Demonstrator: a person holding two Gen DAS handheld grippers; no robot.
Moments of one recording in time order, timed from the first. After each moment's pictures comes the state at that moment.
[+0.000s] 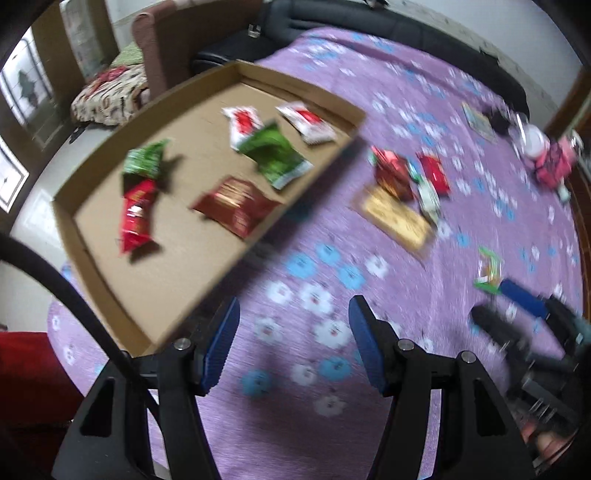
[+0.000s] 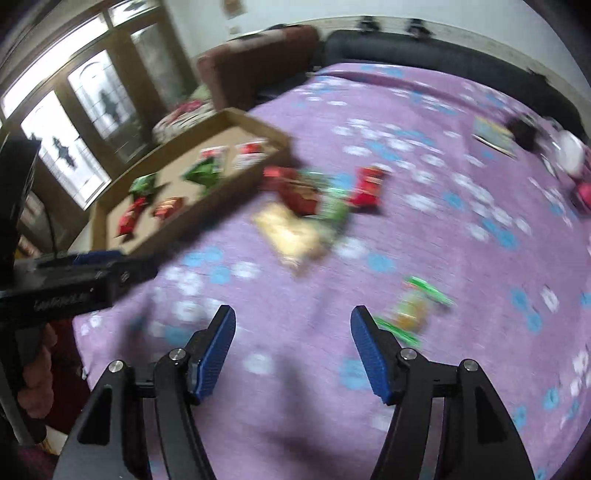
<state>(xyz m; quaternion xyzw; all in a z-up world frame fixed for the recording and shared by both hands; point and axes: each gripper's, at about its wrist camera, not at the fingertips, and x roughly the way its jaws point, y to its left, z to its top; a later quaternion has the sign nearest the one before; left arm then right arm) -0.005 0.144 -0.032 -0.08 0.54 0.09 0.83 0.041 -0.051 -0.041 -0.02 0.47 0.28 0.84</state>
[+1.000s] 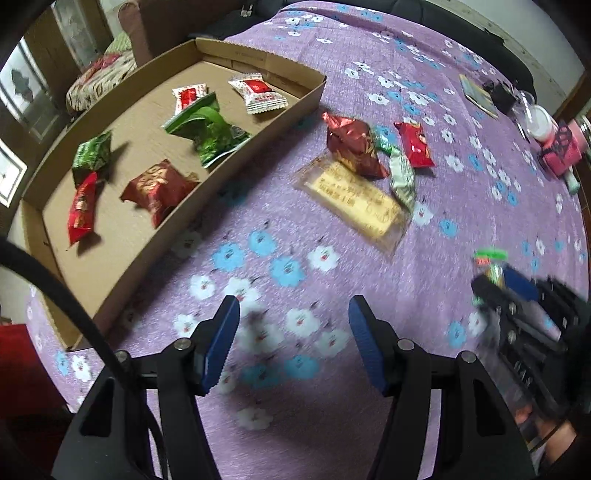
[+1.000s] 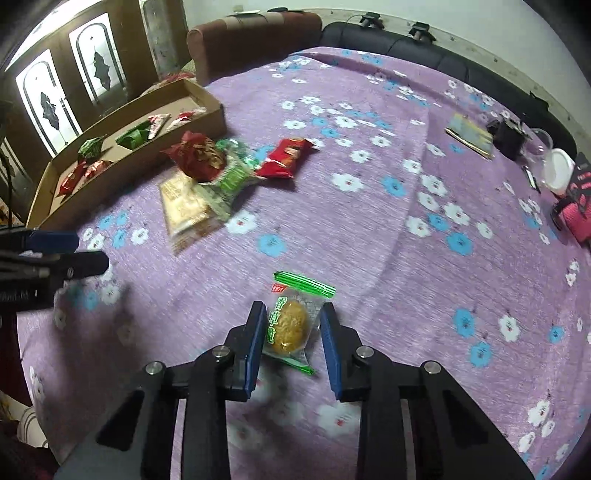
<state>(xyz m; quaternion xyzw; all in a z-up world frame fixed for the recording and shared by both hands) 0.027 0.100 -0.051 -0.10 0.58 0.10 0.80 0.072 -0.090 -0.071 -0.13 0.47 0.26 0.83</state>
